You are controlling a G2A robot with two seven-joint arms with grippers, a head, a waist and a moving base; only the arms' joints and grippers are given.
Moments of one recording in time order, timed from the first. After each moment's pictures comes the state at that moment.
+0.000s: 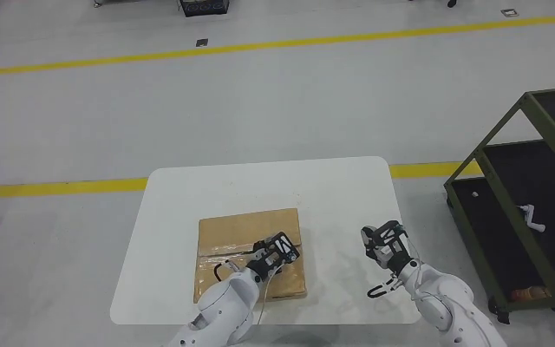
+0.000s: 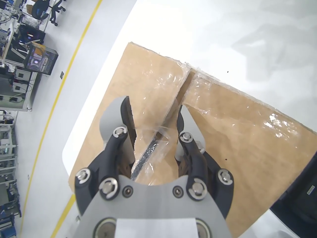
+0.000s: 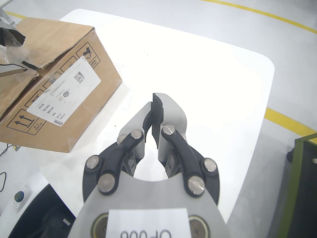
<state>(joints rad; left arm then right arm) 1.36 -1.30 -0.97 -1.71 1.88 -0.19 -0.45 -1.50 -1.09 1.43 -1.56 -1.20 -0.42 0.12</state>
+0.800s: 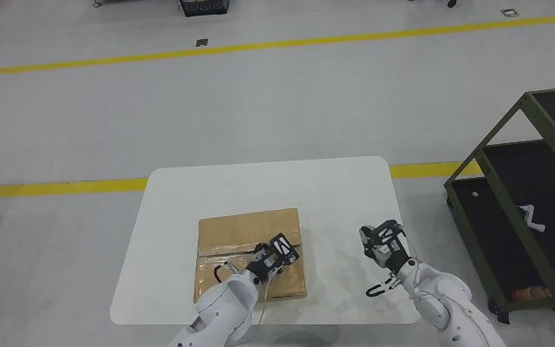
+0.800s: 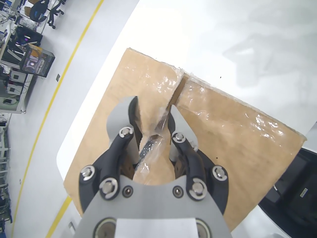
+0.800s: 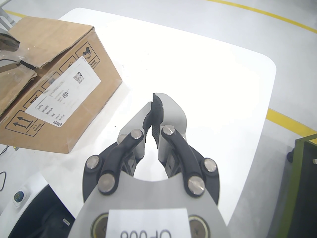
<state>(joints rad) 1.39 -1.30 -0.99 -1.73 1.85 -0.21 -0.41 -1.49 -1.09 1.42 -1.55 -1.20 -0.42 0.12</state>
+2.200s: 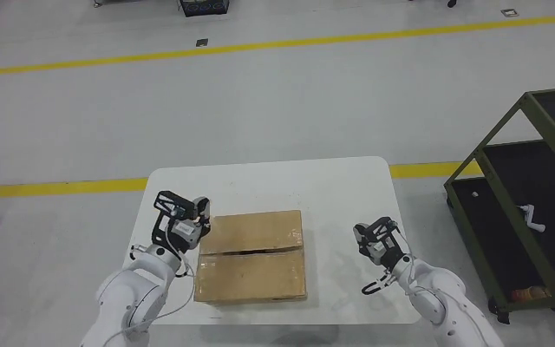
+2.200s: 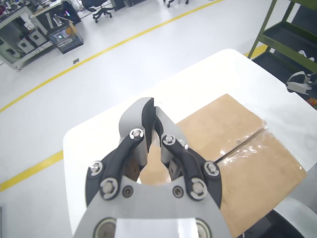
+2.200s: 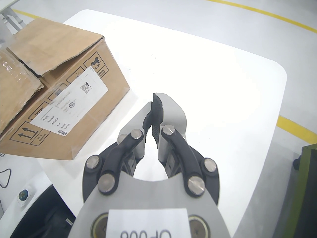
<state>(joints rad) 1.53 -1.25 -1.56 -1.98 1.35 -0.30 -0.35 -1.45 -1.10 1.39 -1.54 -1.18 -0.44 0.14</state>
